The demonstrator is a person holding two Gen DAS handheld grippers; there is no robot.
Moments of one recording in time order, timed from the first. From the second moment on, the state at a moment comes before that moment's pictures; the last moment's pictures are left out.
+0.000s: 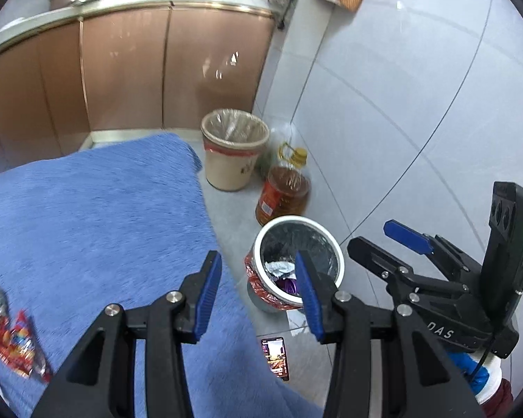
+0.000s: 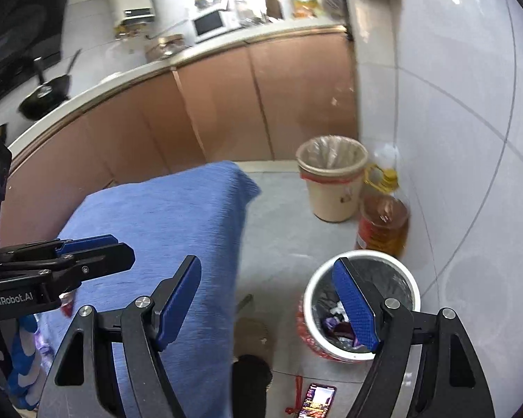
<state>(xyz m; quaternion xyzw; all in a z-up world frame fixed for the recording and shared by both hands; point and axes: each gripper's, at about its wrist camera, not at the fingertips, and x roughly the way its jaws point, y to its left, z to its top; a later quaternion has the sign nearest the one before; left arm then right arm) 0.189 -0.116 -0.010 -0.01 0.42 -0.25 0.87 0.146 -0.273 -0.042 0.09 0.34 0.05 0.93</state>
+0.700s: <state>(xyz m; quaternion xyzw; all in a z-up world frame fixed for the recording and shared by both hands) 0.116 0.129 0.067 -0.04 0.36 -0.14 0.92 0.092 -0.142 0.040 0.03 0.28 0.18 0.94</state>
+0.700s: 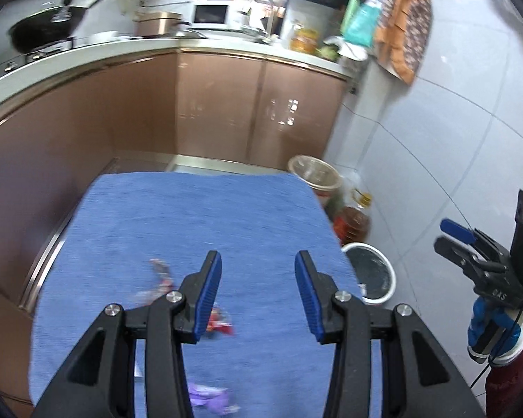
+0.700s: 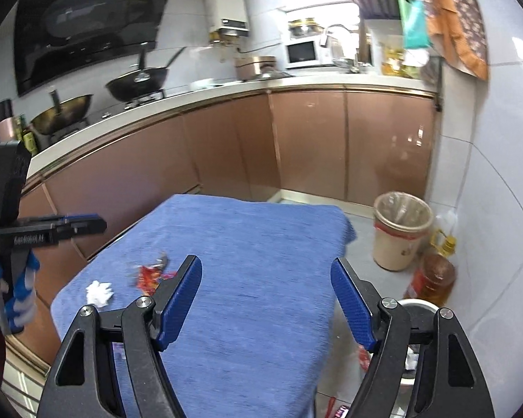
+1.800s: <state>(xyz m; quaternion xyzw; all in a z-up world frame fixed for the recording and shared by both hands) 0.244 0.209 -0.134 0.02 0.55 -0.12 0.82 0.170 0.080 -0.093 -0.07 0.41 0.37 0.83</state>
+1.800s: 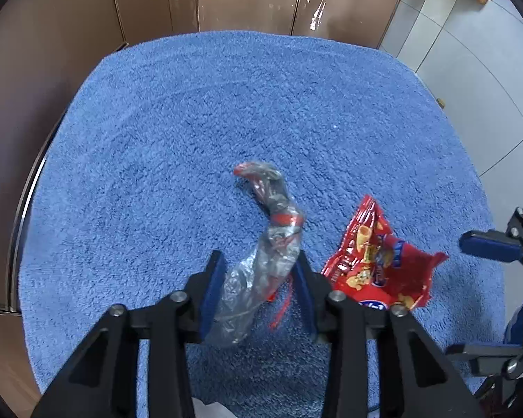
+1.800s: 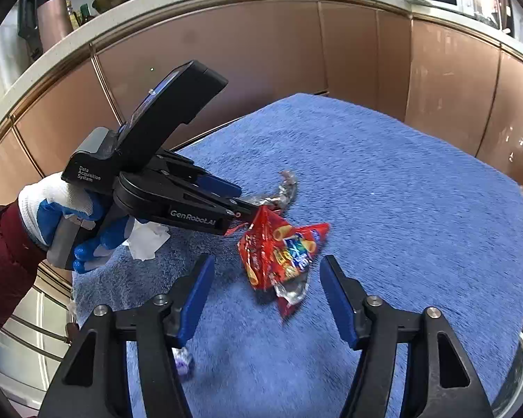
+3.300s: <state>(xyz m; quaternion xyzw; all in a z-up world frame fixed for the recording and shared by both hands) 0.174 0.114 -0.011 0.04 0.46 -0.17 0.87 0.136 -0.075 -0.017 0.01 0.34 0.27 0.90</state>
